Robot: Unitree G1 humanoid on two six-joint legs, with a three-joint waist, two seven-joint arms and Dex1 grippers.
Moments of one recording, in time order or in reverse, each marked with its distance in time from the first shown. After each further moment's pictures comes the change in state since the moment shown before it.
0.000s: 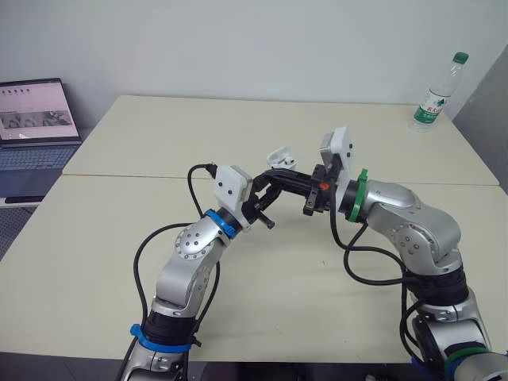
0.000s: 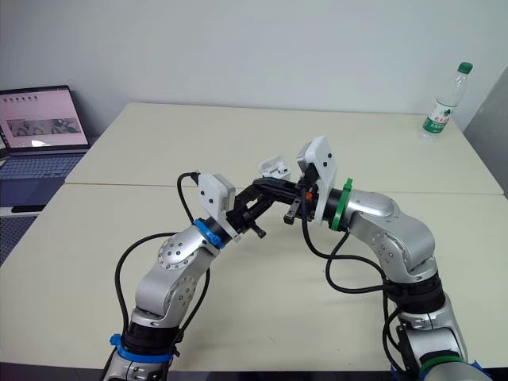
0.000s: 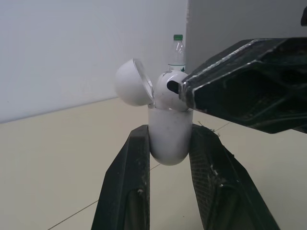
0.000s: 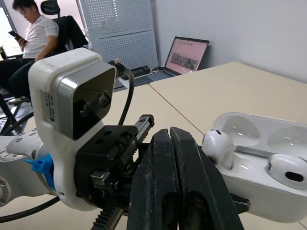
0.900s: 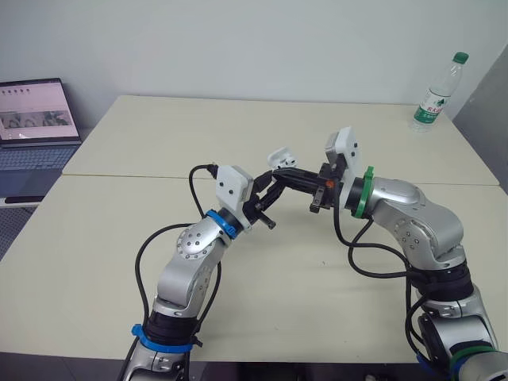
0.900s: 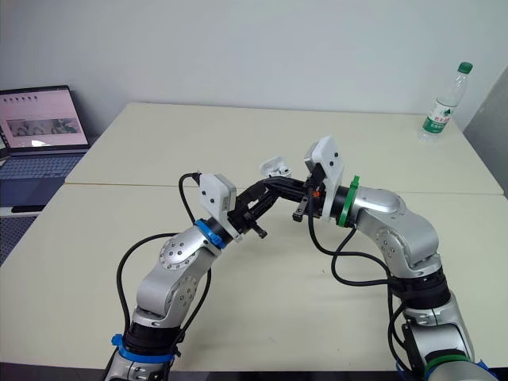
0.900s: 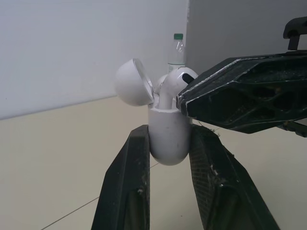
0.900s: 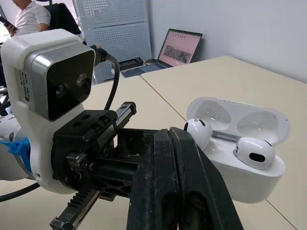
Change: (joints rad) left arm 0.000 -0.015 0.000 0.000 -0.002 0.012 -0.002; right arm -0.007 -0.035 -0.002 0.060 -0.039 -0.040 0.069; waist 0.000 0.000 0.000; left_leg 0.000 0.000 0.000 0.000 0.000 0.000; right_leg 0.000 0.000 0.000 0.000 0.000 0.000
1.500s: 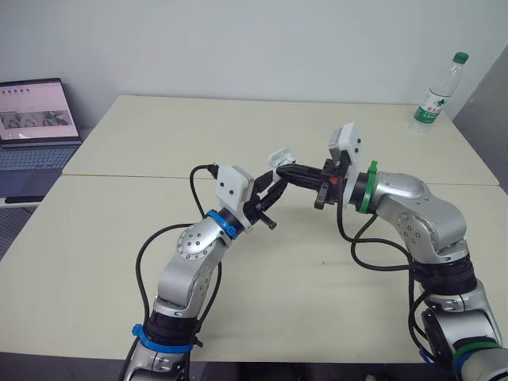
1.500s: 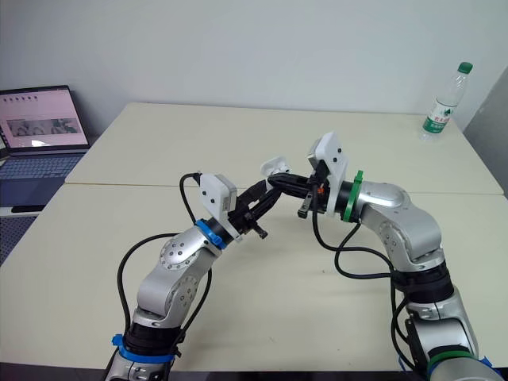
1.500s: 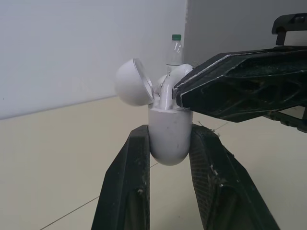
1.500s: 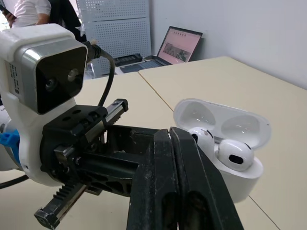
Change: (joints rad) left arm 0.001 -0.003 -0.002 -0.002 -0.007 0.000 -0.003; right arm -0.032 -0.036 0.000 0.052 -0.038 -0.045 0.075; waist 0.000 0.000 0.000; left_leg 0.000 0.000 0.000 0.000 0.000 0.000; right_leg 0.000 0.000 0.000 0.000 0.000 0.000
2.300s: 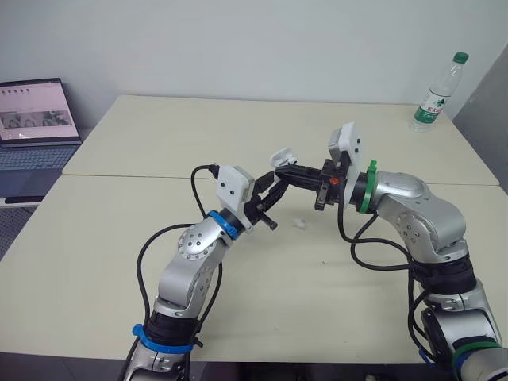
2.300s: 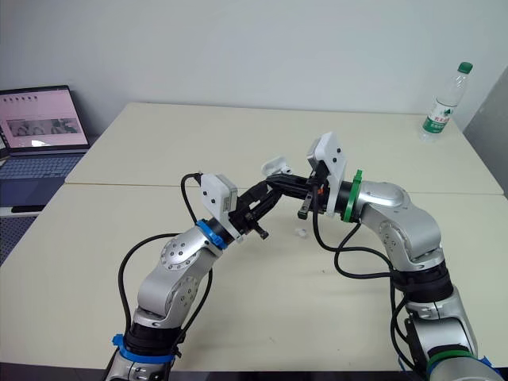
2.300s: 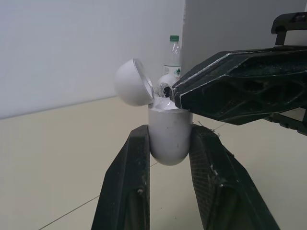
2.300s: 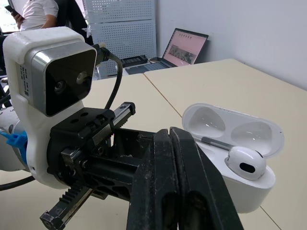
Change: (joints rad) left arm 0.000 0.000 -0.006 0.000 -0.006 0.000 0.002; right arm 0.000 0.015 0.000 -0.002 0.005 0.002 0.010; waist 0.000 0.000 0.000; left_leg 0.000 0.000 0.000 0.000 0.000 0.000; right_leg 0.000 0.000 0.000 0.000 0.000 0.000
